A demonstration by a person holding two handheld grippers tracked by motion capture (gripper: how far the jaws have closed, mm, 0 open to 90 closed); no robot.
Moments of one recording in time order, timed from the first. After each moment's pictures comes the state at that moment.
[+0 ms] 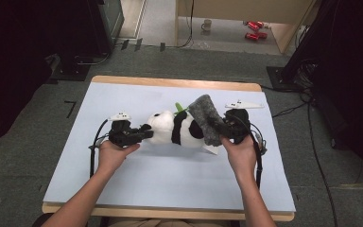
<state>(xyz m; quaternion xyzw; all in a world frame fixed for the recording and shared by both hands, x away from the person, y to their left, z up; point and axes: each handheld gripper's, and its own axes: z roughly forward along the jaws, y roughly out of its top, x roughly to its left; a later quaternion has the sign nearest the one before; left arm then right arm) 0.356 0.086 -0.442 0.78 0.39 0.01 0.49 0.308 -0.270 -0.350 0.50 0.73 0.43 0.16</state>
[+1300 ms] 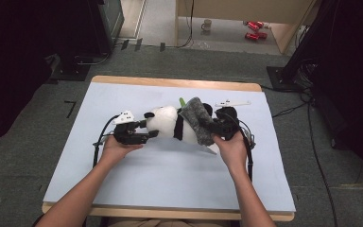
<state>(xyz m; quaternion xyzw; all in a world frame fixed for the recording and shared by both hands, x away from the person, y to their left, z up) 0.376 0.080 -0.466 0.79 0.30 0.07 0.53 0.340 -0.259 -0.380 0.50 0.75 0.43 0.10</state>
